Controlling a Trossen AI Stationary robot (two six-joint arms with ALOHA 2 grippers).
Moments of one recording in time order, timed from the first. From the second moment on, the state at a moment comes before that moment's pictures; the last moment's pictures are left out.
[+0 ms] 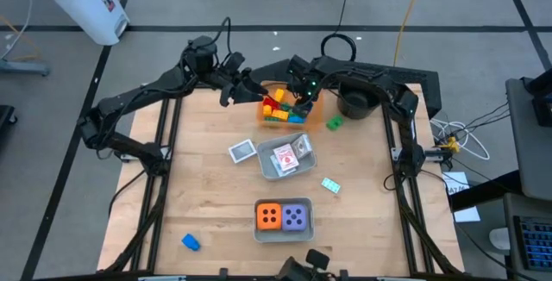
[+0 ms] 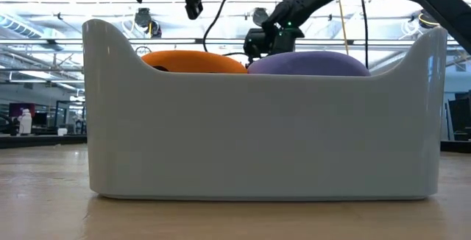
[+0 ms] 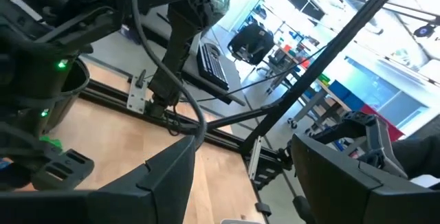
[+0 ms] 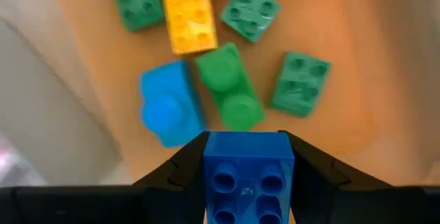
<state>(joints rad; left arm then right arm) 0.61 1.38 1.22 0.02 0.97 -0.46 -0.59 2.06 1.77 -1.05 -0.13 -0.14</state>
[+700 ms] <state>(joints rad) 0.61 1.38 1.22 0.02 0.91 -0.46 -0.58 2.06 1.56 -0.90 -0.07 -0.35</state>
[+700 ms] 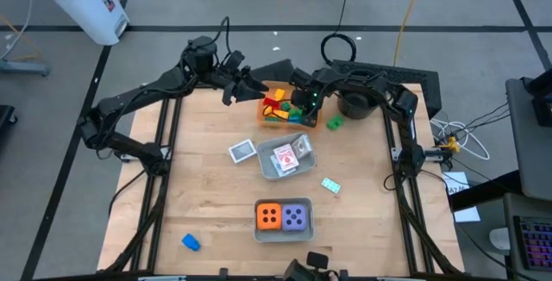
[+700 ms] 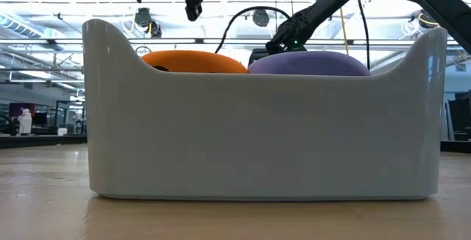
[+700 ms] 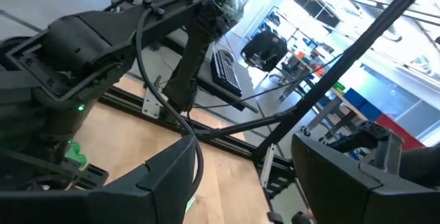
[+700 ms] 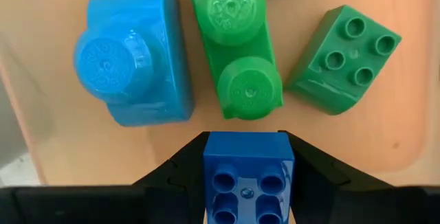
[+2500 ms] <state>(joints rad) 0.55 0.96 1.16 -0.88 0.54 -0.26 -0.32 1.42 1.17 -0.27 -0.17 0.11</state>
